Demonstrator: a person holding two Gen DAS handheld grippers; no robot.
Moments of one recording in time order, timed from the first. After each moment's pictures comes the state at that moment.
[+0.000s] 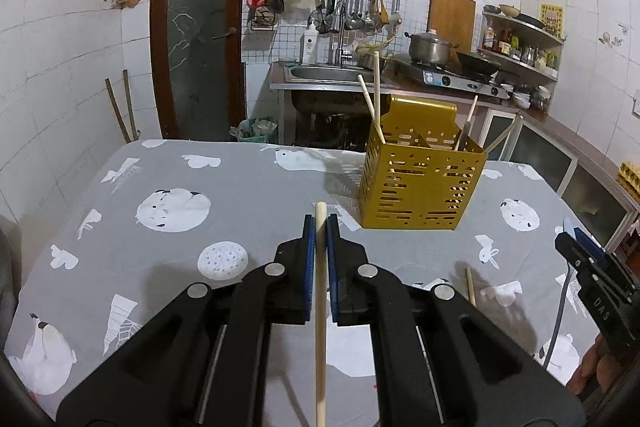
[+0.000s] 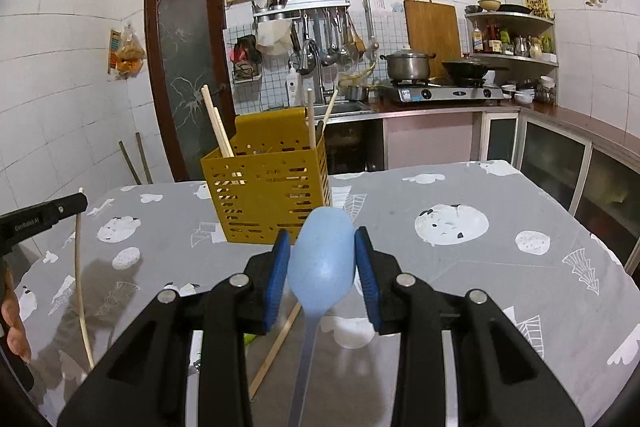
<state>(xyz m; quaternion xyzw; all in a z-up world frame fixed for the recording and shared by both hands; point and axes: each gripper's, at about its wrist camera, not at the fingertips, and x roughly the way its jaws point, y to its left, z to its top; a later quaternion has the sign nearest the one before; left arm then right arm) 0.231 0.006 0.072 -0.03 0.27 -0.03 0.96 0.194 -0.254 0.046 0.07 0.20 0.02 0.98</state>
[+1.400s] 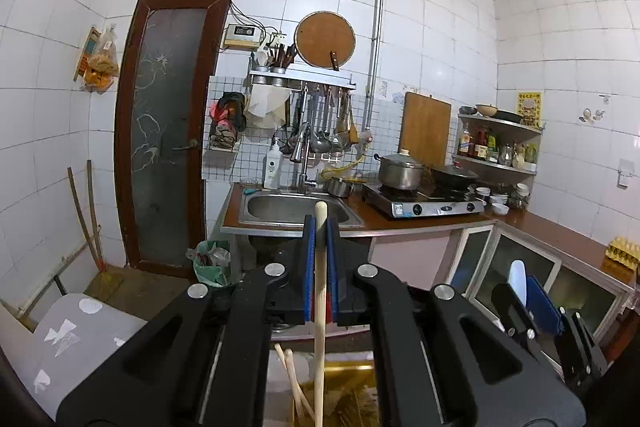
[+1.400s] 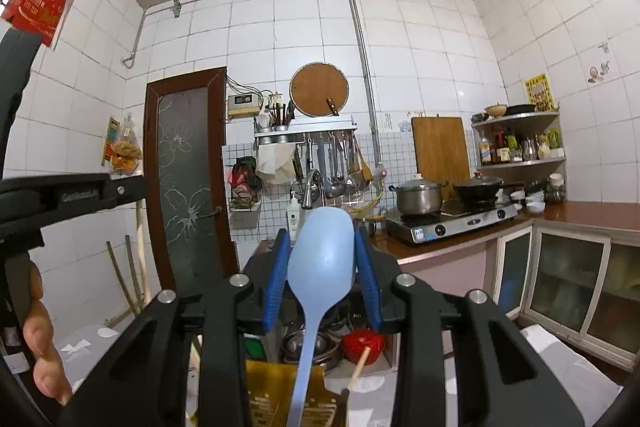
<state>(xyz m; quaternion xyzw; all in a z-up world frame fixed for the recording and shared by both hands) 0.393 -0.066 0.237 -0.05 0.08 -0.07 0.99 0.343 -0.228 0.181 0.06 -0.02 0.01 1.00</state>
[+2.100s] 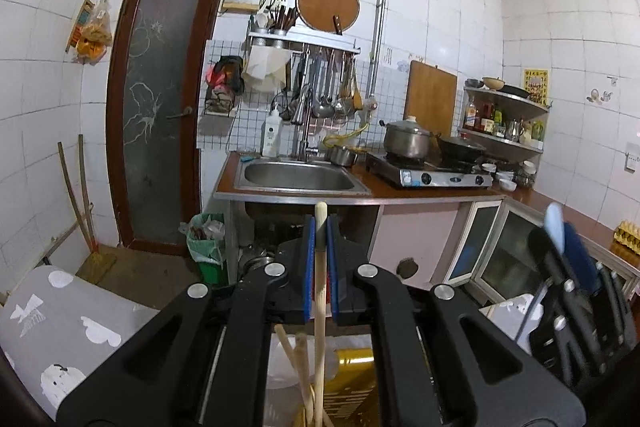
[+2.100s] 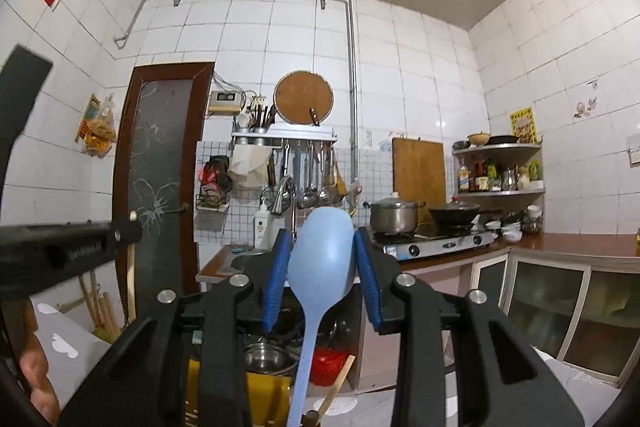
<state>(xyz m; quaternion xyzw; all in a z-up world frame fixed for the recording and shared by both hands) 0.462 -0.063 0.152 -0.05 0.13 -0.07 0.99 0.381 -0.214 0.132 0.01 -0.06 -0.05 1.00</state>
